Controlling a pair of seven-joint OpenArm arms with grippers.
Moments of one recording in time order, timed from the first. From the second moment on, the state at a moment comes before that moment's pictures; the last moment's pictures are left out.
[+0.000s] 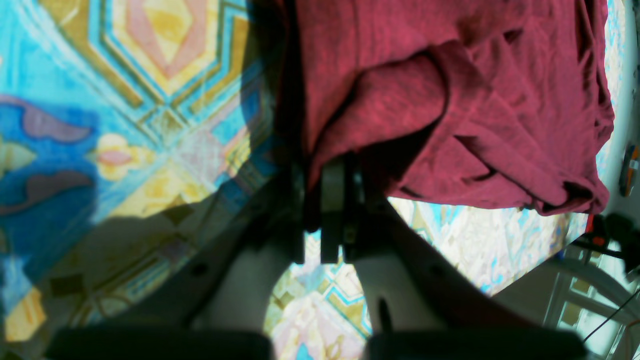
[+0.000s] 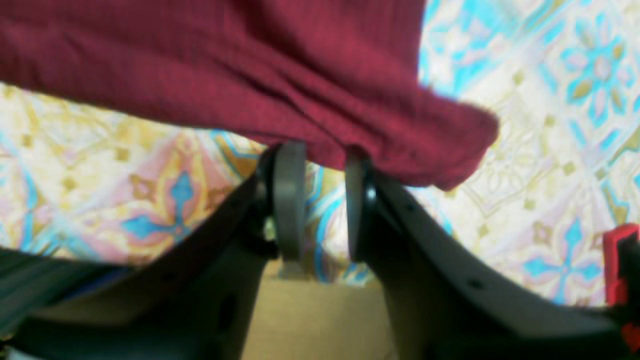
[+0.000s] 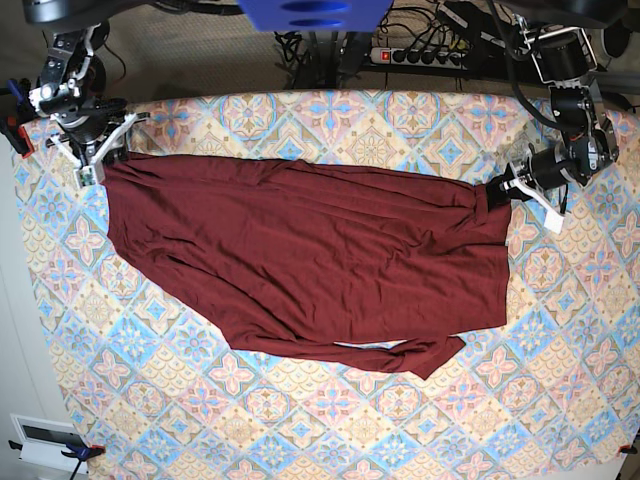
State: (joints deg) left arm 3.2 -22.9 -24.8 70.0 -56.8 -24.7 65.1; right arm -24.8 16.7 29.1 105.4 19.6 32.2 -50.5
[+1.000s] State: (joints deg) left arm 3.2 -22.9 -24.8 70.0 -56.8 -24.7 65.2; right arm -15.6 26.9 3.8 94.7 0.9 32.4 -39.9
